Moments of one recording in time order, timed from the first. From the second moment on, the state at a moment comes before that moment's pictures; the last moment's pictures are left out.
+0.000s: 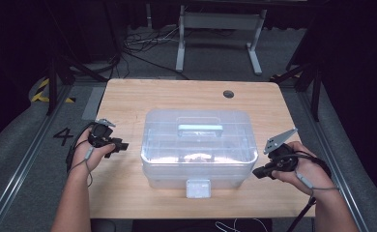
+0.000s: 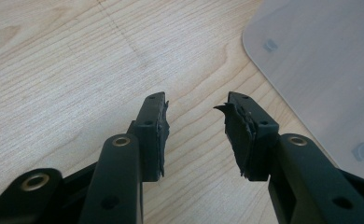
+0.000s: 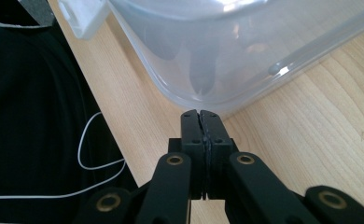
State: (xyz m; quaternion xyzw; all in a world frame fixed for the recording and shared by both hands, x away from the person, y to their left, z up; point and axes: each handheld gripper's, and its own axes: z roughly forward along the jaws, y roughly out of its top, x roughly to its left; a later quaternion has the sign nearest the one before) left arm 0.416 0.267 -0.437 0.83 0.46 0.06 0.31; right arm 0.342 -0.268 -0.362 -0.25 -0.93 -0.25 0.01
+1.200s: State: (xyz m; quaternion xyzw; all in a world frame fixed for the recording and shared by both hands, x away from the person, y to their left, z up) left arm 0.385 0.281 -0.436 0.81 0.48 0.07 0.32; right arm 0.392 -0.336 -0.332 -0.32 -0.80 -0.48 -0.14
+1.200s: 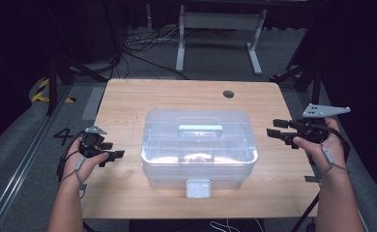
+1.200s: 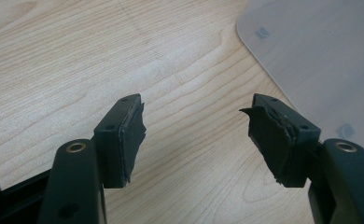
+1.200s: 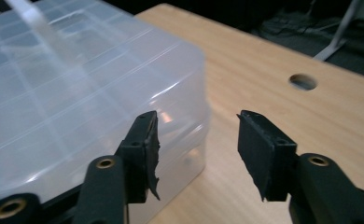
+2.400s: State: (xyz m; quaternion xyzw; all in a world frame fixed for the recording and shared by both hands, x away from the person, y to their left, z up) left arm 0.392 0.282 -0.447 0.82 0.49 0.09 0.30; right arm 0.450 -0.356 -0.425 -0.44 -0.81 -0.34 -0.20
